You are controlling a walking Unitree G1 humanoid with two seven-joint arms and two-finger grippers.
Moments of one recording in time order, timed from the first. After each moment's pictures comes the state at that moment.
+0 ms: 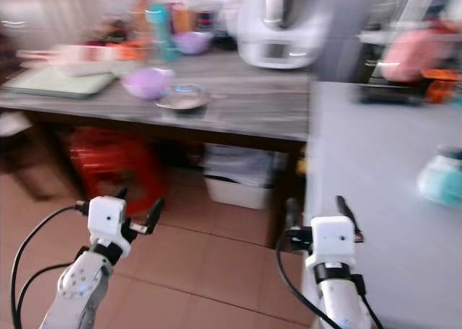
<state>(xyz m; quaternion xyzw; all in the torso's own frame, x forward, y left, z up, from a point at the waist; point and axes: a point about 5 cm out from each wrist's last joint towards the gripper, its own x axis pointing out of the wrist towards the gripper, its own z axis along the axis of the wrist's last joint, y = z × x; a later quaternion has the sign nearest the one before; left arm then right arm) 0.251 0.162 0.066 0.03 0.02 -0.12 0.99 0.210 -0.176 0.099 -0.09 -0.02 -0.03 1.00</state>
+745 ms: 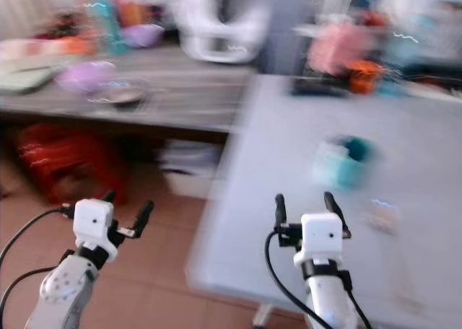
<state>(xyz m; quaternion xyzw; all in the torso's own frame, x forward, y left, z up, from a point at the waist) 0.247 0.162 0.069 0.02 0.03 -0.13 0.99 0.212 -0.171 0.101 -0.09 -0.03 -0.02 1.00</state>
